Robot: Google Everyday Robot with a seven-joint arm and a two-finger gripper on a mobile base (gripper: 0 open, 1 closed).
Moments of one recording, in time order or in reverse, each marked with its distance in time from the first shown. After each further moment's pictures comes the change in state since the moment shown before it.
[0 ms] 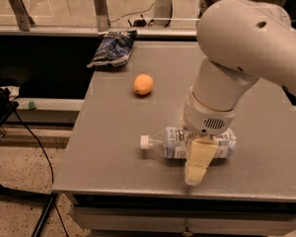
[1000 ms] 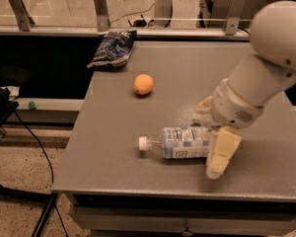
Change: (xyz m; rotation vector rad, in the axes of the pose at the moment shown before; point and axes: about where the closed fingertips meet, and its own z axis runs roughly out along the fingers) arm 0.030 -0.027 -0.007 0.016 -0.205 0.024
